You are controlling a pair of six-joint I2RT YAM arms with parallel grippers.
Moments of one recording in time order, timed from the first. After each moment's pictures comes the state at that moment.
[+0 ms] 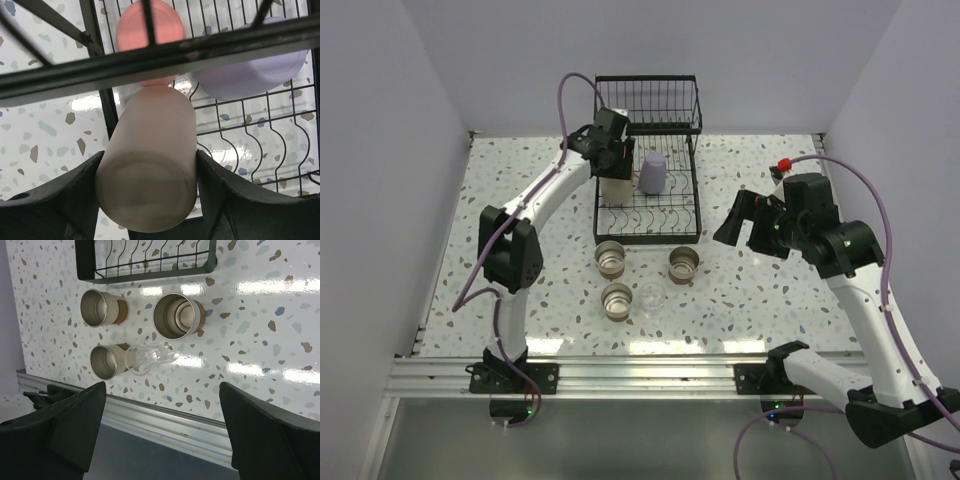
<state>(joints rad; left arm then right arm) -0.47 2.06 1.96 -0.75 -0.21 -0.27 0.33 1.02 1.33 -1.08 -0.14 0.55</state>
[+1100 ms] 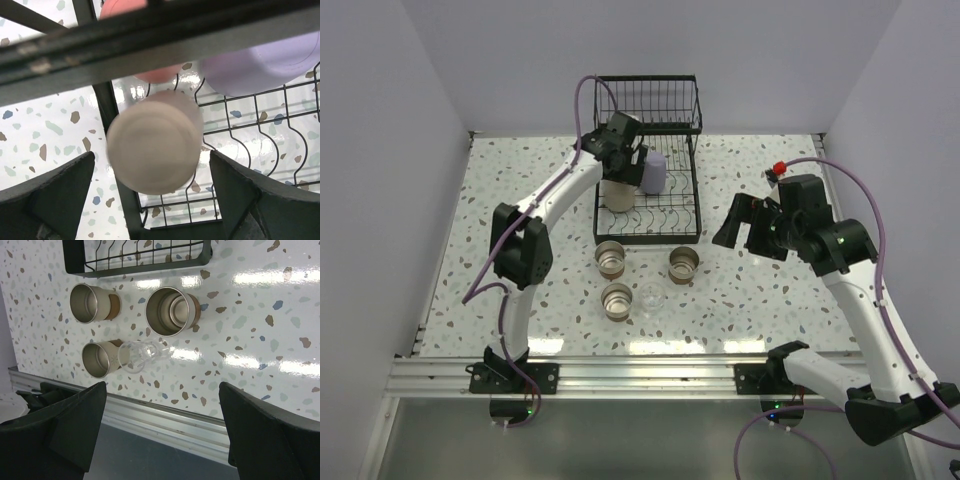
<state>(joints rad) -0.51 2.14 2.04 -0.81 -0.30 -0.22 0.33 1.04 1.30 -1.07 -0.15 0.54</state>
